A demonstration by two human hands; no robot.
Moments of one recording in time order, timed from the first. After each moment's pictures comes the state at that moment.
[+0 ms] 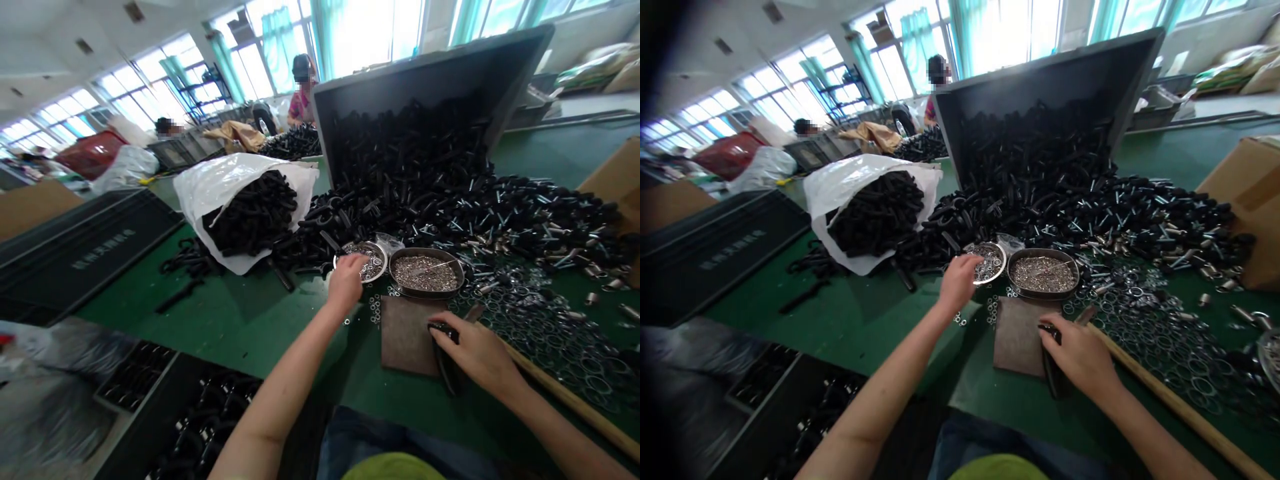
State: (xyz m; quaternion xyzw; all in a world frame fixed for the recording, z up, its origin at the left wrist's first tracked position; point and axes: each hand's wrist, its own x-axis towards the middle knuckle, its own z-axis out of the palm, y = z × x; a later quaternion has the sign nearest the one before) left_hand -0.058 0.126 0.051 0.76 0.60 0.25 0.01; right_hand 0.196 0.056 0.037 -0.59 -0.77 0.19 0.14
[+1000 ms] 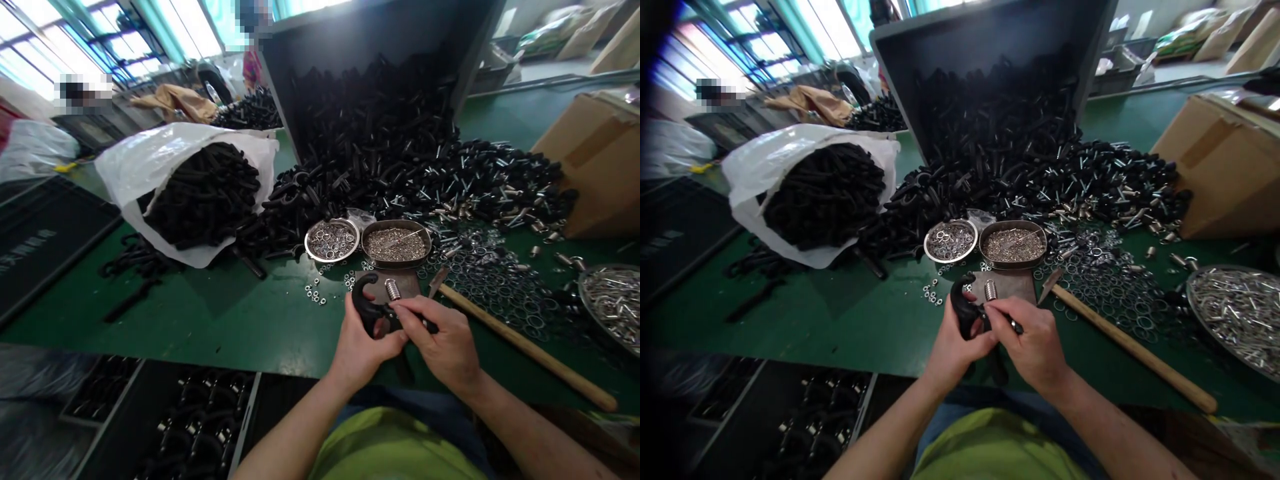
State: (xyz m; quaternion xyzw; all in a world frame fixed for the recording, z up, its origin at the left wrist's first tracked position) left_hand 0.026 0.002 0.078 0.43 0.55 0.44 0.56; right_hand 0.162 0.013 0.081 -0.52 -0.70 0.25 0.42
